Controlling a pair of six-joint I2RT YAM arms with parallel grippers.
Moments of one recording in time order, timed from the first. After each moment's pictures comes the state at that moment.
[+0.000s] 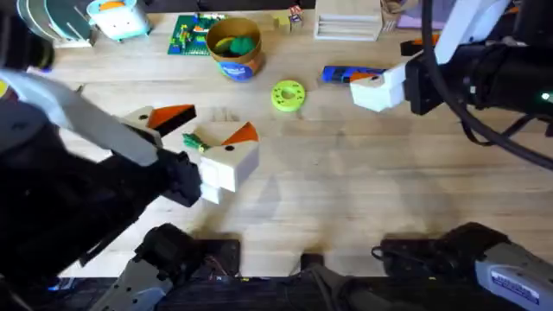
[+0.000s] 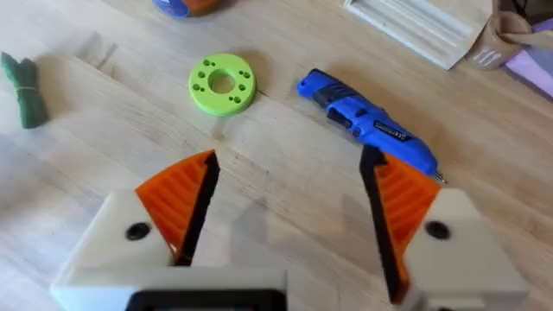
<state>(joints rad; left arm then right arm) -0.51 0.40 0.81 -0.92 0.01 -0.24 0.40 0.96 0.96 -0.65 -0.05 -0.09</state>
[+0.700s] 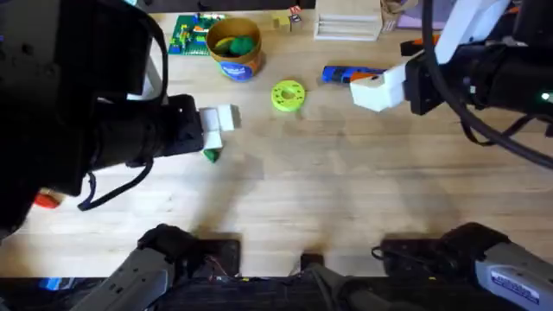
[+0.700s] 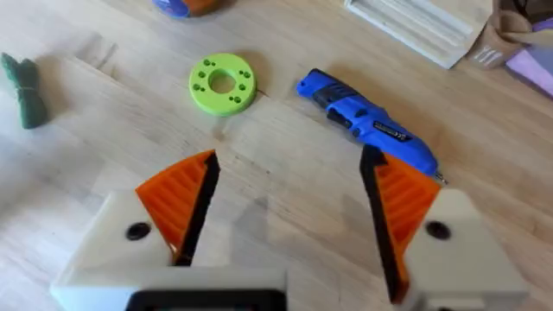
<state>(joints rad) -0.37 0.86 1.05 -1.23 -0.16 -0.49 0.40 0.96 0.96 -0.65 -0.05 -0.09</state>
